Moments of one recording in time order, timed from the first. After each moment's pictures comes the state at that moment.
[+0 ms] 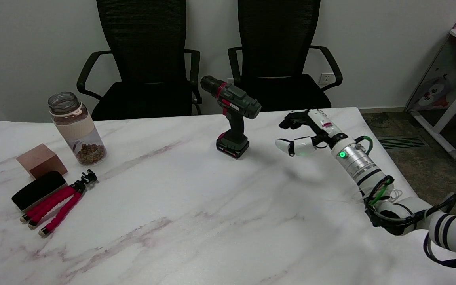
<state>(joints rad) 0.21 -0.74 0.80 -1.08 1.08 -0.81 -2.51</state>
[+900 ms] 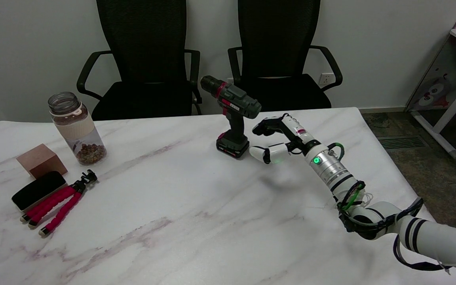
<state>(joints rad) 0.26 -0.88 0.75 -1.06 1.05 -0.77 -2.47</state>
